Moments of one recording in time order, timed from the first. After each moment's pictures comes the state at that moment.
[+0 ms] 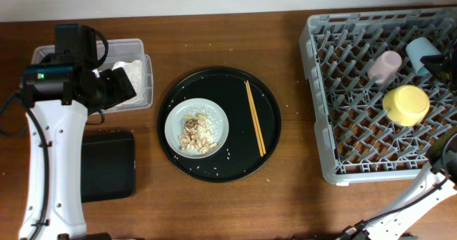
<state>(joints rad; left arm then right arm) 0.04 1.56 1.72 -1.35 -0.16 -0.38 -0.80 2.45 2.28 -1.16 -1.02 -0.11</state>
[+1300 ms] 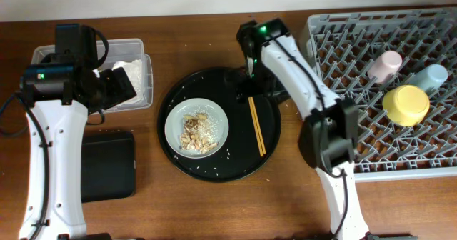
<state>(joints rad) 0.04 1.56 1.72 -1.35 -0.16 -0.38 0.41 2.40 2.26 -1.60 -0.08 0.26</state>
